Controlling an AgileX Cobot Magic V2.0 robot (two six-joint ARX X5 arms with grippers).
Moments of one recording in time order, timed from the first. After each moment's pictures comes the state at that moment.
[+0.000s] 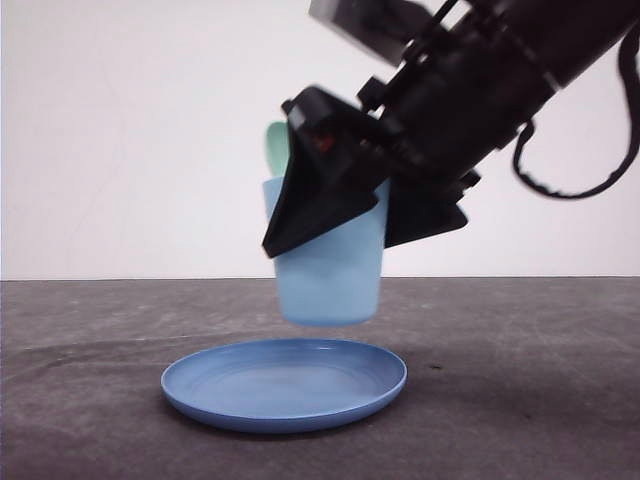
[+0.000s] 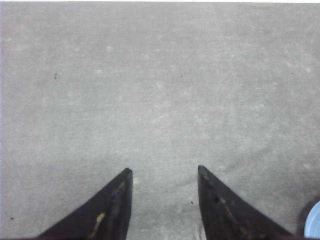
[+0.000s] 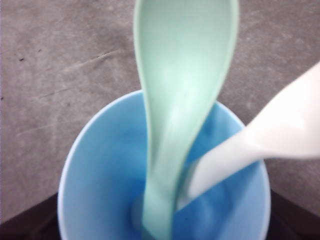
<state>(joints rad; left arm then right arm) -0.17 0.77 0.68 -0.39 -0.05 -0.07 0.84 1.37 0.67 0.11 -0.11 0.09</state>
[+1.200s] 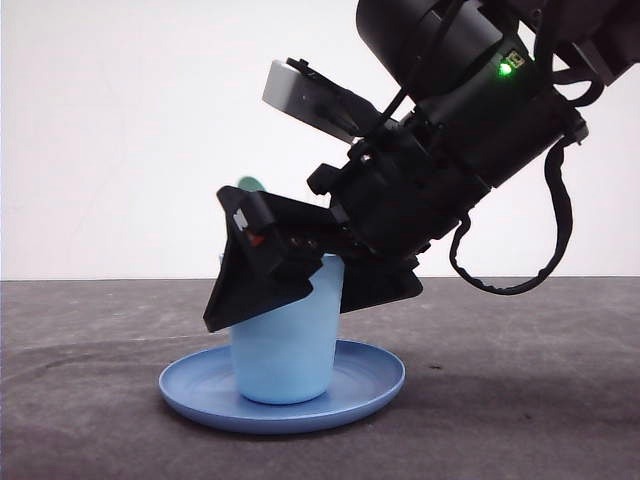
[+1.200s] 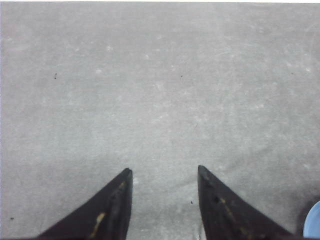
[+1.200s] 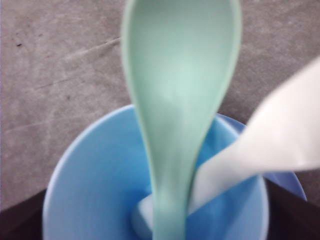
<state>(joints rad) -0.17 0.77 0.68 -0.39 -0.05 -0.07 0.86 1.58 0.66 0.31 -0.16 0.09</state>
